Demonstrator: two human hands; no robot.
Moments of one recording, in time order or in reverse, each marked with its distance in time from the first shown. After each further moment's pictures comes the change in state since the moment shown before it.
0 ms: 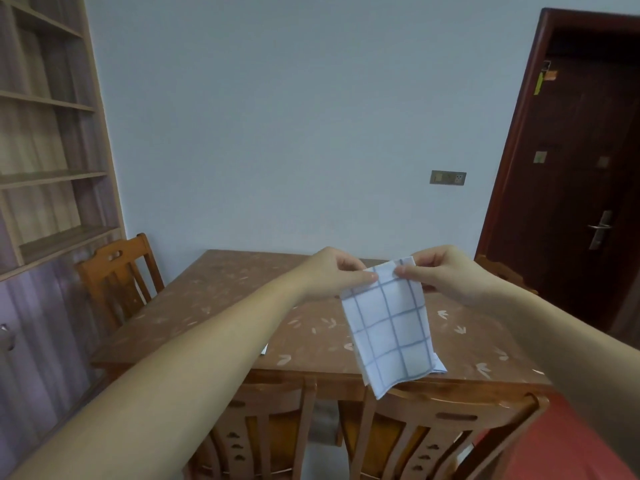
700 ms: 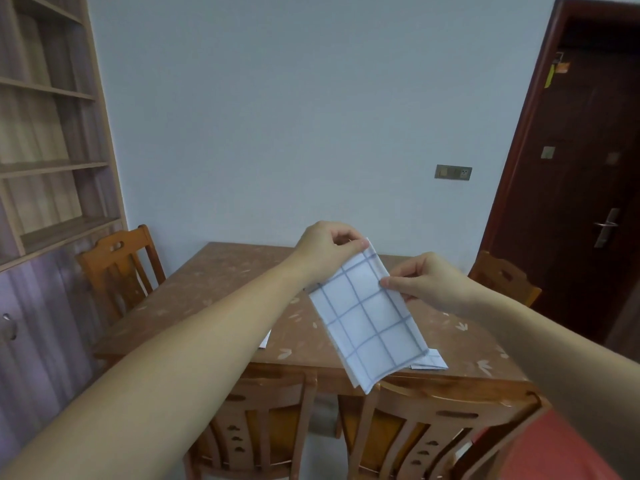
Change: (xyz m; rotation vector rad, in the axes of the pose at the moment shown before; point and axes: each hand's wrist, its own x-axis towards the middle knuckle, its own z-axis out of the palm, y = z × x) left_hand 0.016 0.001 -0.009 0.029 0.286 0.122; right_hand 0.003 -0.003 0.025 -0.113 -0.073 0.011
